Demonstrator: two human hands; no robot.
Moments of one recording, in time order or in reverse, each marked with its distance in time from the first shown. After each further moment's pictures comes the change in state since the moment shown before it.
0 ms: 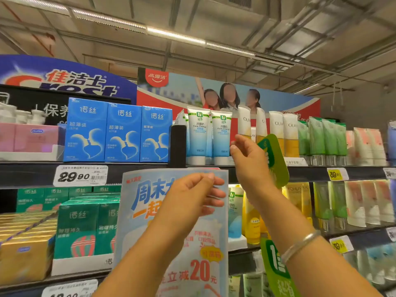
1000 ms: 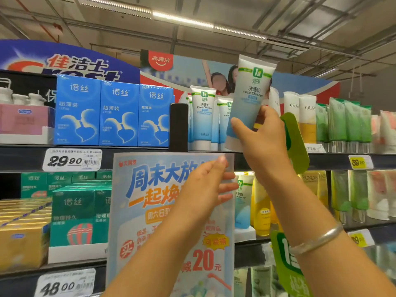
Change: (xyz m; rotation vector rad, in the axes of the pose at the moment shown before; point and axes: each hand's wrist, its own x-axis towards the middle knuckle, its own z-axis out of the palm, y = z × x) left_hand 0.015 -0.019 0.022 -0.137 0.007 -0.025; right_hand 0.003 -0.015 0.002 -0.035 0.118 -0.140
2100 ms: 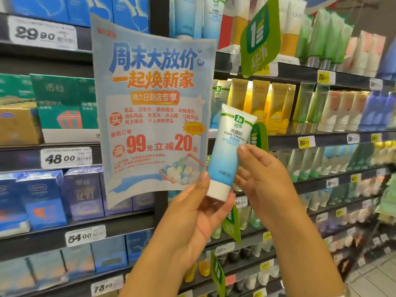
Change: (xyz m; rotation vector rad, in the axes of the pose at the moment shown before) left_hand -0.180 -0.077 0.021 -0.903 0.123 -0.581; right_hand -0.209 0.025 -0.100 0.503 -0.261 0.659
